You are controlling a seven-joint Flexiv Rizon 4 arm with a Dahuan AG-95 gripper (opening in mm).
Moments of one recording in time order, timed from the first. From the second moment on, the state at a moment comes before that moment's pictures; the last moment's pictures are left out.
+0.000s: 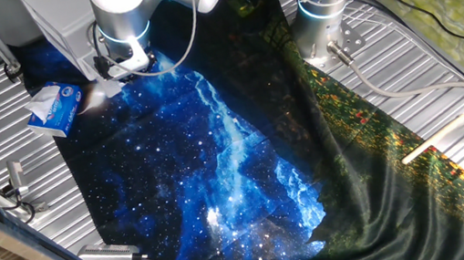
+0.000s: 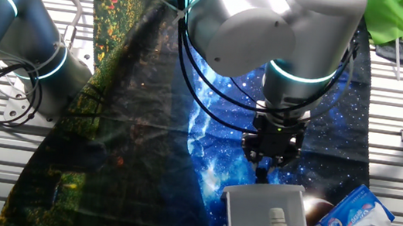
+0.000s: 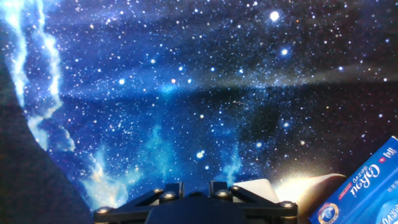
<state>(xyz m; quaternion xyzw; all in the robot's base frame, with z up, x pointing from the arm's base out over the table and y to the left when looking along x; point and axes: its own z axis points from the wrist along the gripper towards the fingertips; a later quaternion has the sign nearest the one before) 0.506 -0.154 0.071 0.67 -0.73 0.12 0.09</state>
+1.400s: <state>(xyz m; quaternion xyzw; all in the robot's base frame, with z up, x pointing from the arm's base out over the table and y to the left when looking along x) 0.514 -0.150 0.103 0.64 -0.75 0.11 0.11</state>
